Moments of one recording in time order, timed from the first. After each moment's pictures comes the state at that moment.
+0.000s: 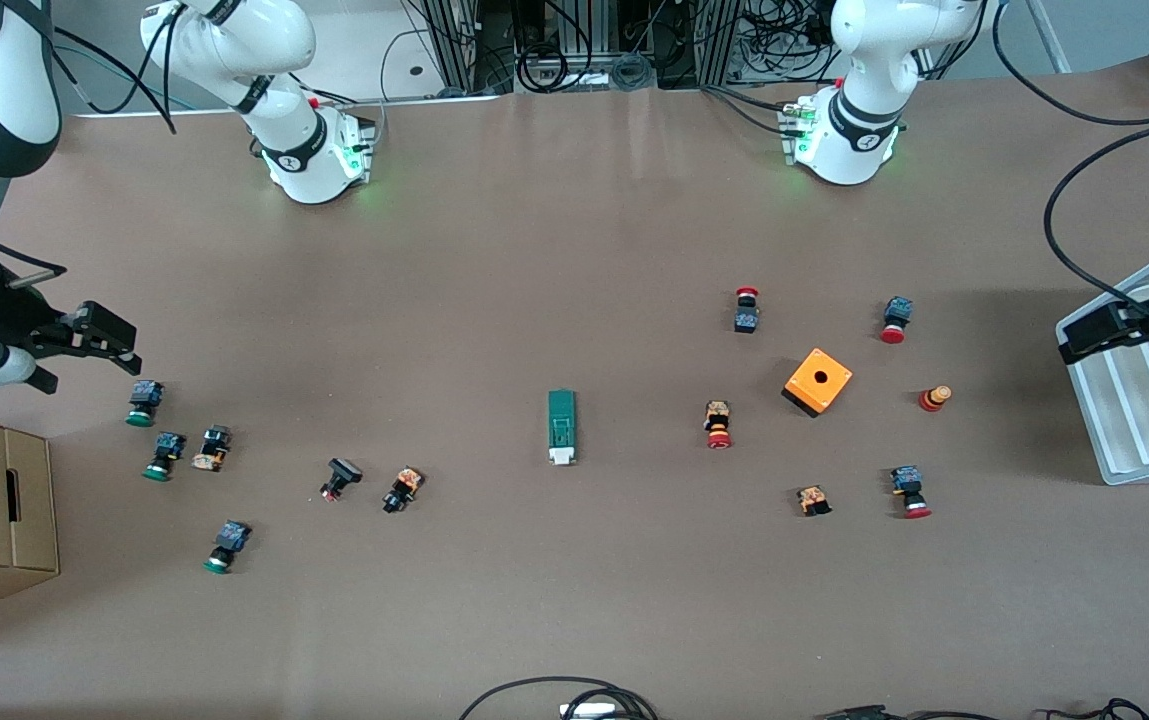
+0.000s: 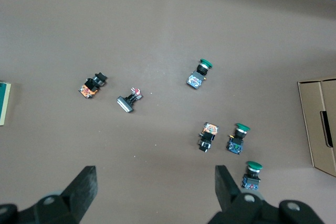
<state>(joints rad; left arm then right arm) 0.16 0.14 -0.13 -1.48 0.02 1.61 -0.09 -0.02 -0.02 -0.01 -1.73 0.05 1.84 -0.21</state>
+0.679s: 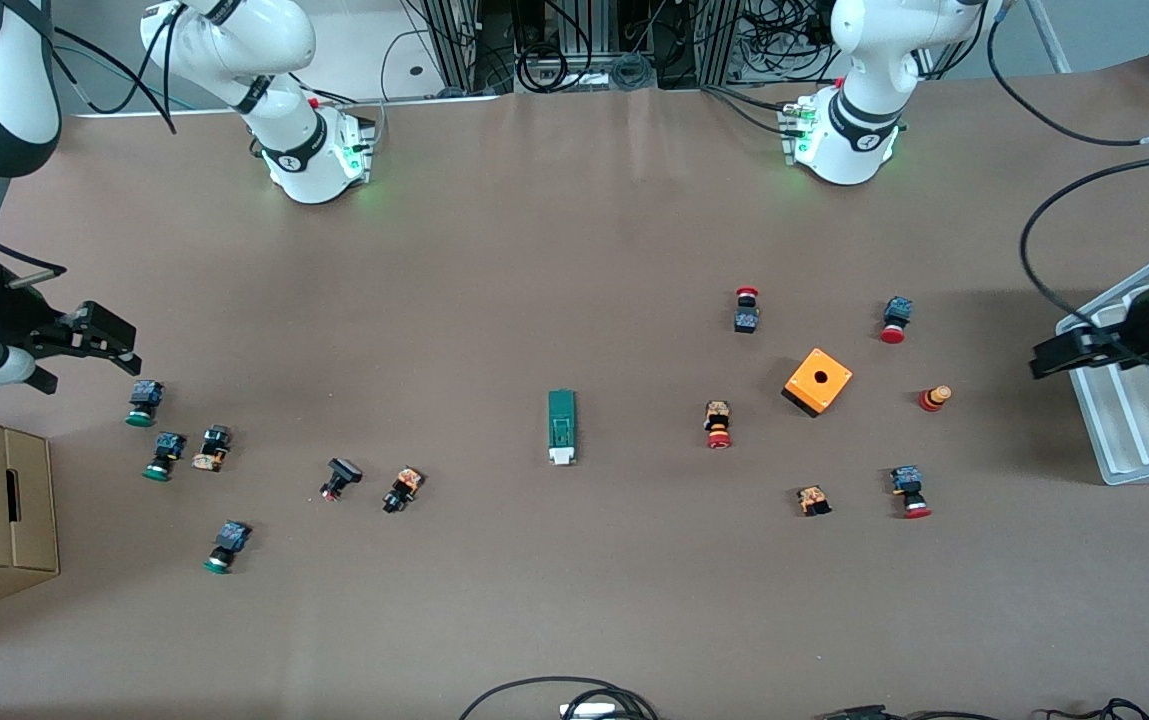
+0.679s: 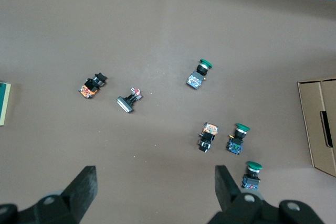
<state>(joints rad) 0.14 0.20 -0.15 -1.48 0.02 1.61 -0.08 -0.02 -0.02 -0.01 -1.73 0.05 1.84 -0.21</state>
